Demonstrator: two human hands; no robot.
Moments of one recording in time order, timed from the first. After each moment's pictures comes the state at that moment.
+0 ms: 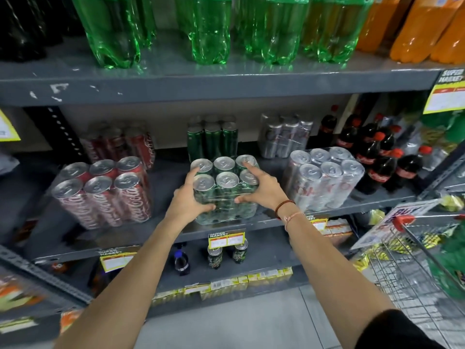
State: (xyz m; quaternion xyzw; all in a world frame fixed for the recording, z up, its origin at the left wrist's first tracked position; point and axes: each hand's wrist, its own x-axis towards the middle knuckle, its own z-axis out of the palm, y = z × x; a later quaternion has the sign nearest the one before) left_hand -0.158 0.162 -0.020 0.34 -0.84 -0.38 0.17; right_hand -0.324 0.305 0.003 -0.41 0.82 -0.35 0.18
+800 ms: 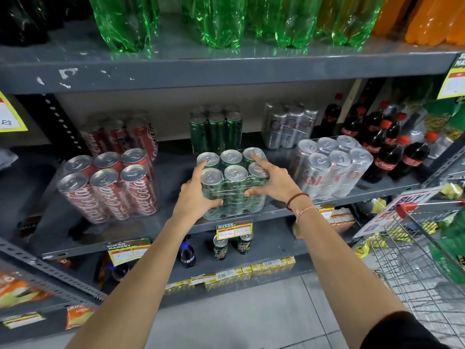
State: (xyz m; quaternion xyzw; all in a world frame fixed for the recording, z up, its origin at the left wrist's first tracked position) left_hand -0.147 0.166 -0.024 0.33 -0.84 -0.38 0.18; right_hand -0.319 0.312 0.001 -0.42 0.82 -0.34 0.18
